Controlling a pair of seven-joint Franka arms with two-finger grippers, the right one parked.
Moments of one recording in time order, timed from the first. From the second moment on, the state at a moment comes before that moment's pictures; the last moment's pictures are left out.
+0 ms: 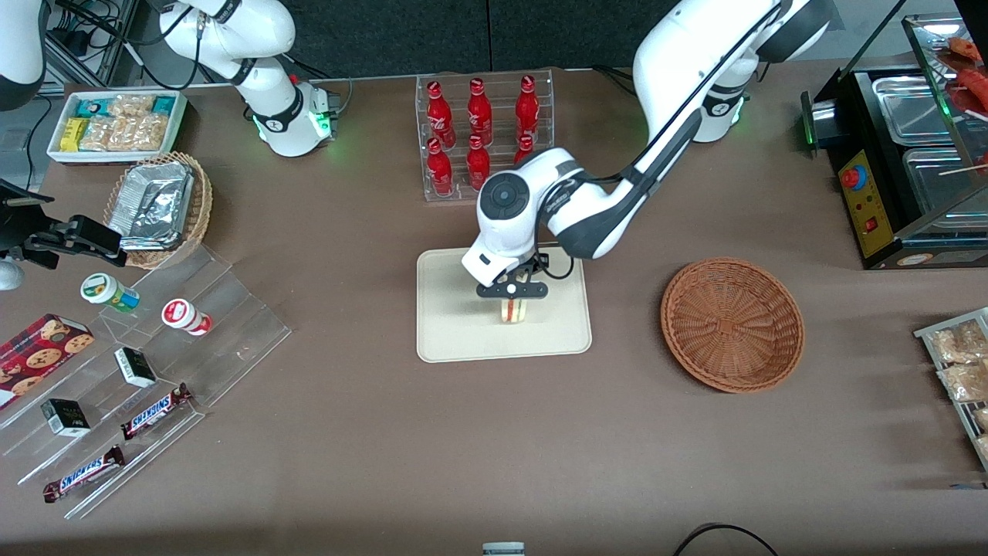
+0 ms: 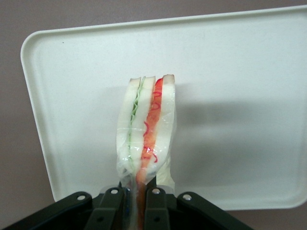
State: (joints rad) arm -0.43 0.67 -0.46 -1.56 0.29 2.06 -0.94
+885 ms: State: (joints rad) arm -0.43 0.74 -0.46 -1.53 0.33 2.07 -0.96
